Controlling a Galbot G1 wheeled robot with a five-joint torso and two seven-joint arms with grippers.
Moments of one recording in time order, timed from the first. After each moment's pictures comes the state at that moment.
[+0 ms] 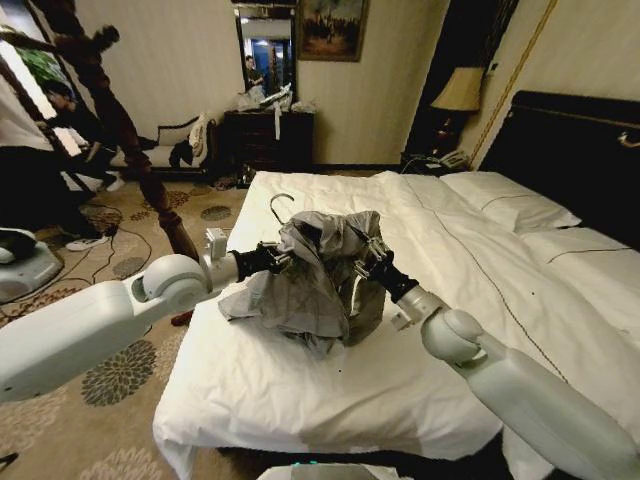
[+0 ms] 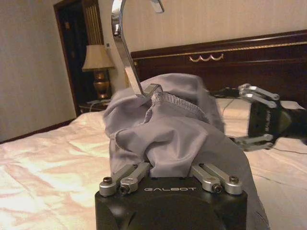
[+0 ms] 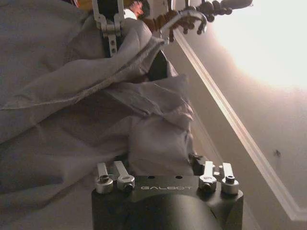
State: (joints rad) left arm 0.08 -0.44 0.53 -2.07 -1.22 0.26 0.07; right arm -0.96 0.63 0.13 2.15 -0.39 -0.08 0.09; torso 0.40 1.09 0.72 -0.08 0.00
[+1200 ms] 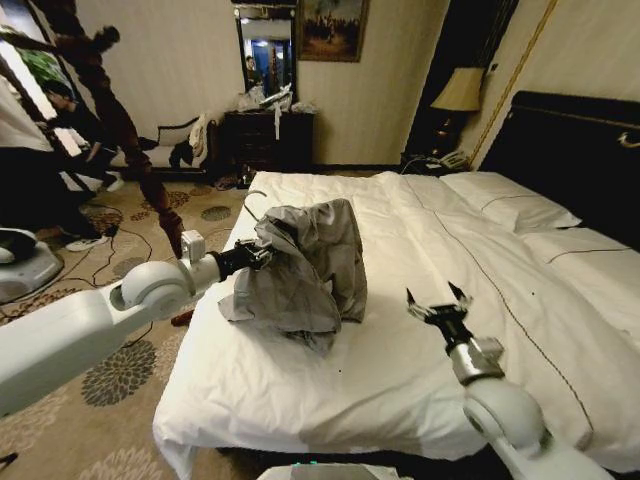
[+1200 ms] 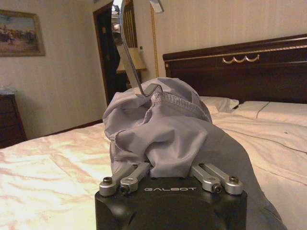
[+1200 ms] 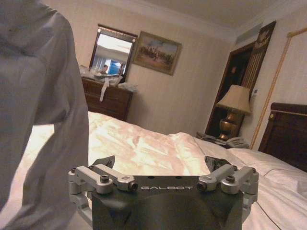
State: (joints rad) left arm 0.24 -0.35 0.41 -2.10 -1.22 0.20 -0.02; right arm -1.76 1.01 0.74 2.23 0.30 -0.01 0.24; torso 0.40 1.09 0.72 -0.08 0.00
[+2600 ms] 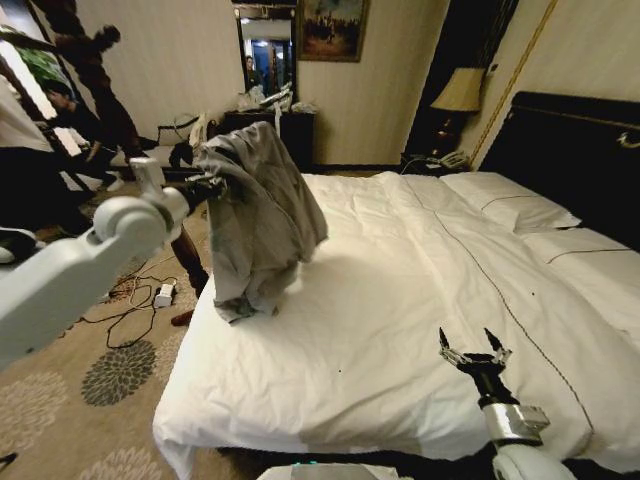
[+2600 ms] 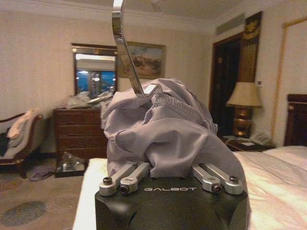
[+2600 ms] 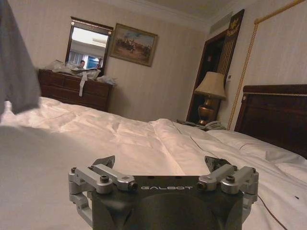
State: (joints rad) left arm -0.05 -0.53 0.28 -1.76 -1.44 0.40 -0.37; right arm -1.86 1.23 0.87 2.11 0.27 0.18 0.08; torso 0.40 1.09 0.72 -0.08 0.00
